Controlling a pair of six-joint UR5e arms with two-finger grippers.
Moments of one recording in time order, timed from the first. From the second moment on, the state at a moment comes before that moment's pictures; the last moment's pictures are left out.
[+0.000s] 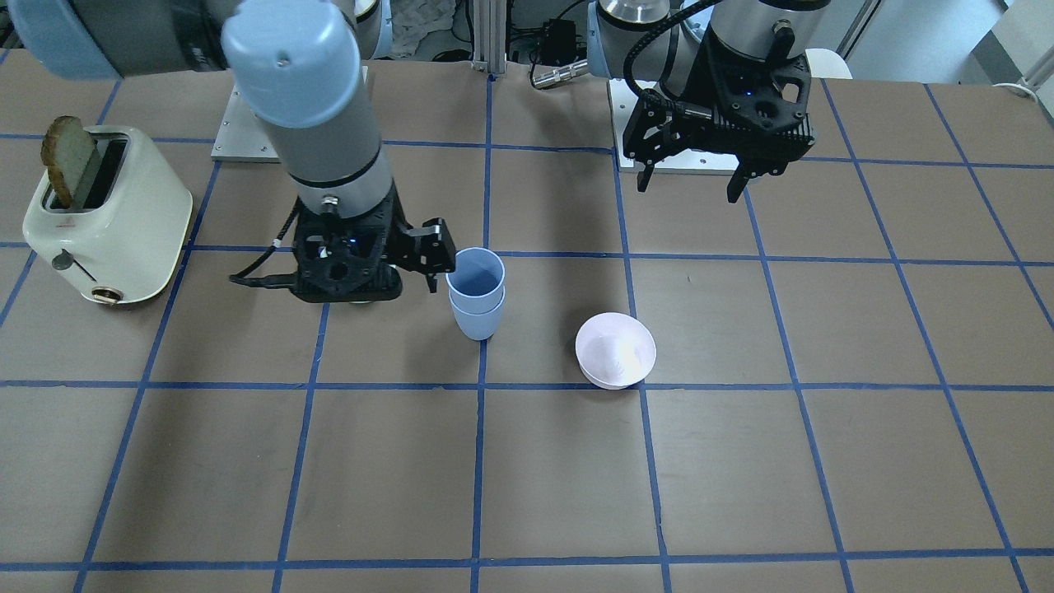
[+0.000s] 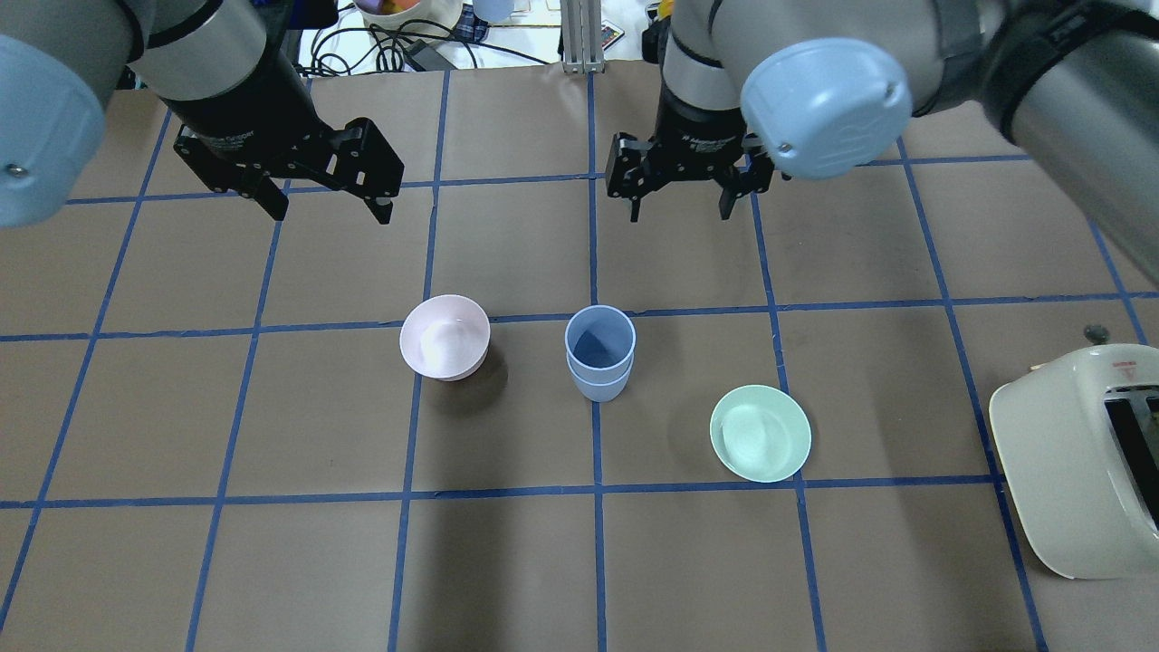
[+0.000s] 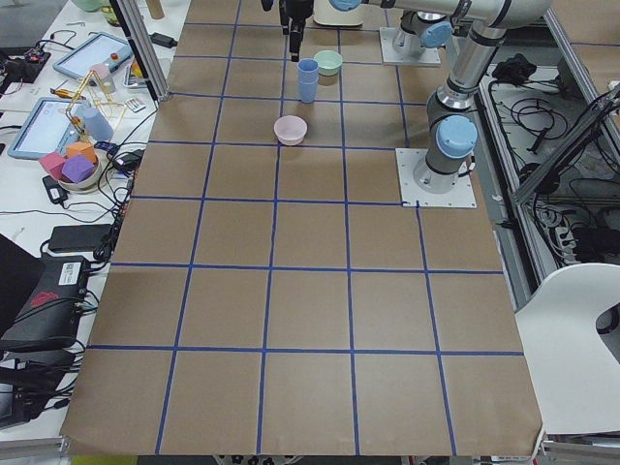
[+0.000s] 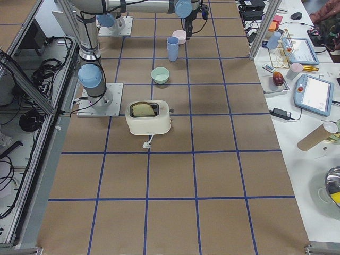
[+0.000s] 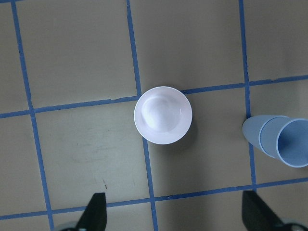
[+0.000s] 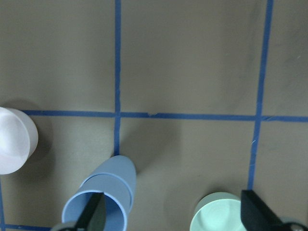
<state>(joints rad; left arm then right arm) -1.63 -1.55 -1.53 -1.59 1.55 0.04 1.76 -1.35 1.47 -1.71 -1.51 0.14</state>
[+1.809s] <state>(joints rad) -1.63 -1.54 -1.53 -1.59 1.55 0.04 1.61 -1.51 1.48 -1.50 -1.60 0.00</state>
